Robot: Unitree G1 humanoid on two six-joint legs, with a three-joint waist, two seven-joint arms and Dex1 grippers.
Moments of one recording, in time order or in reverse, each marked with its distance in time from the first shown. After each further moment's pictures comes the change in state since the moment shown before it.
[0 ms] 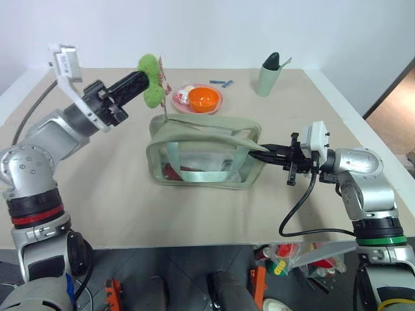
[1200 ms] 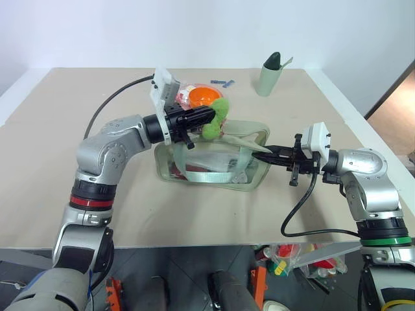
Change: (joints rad) left arm -0.086 -0.129 -0.404 0.118 0.448 -0.240 -0.202; right arm 0.011 -0.024 -0.002 0.009 -0.020 0.000 -0.006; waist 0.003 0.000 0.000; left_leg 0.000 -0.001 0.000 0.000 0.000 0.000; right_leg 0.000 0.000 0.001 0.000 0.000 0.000
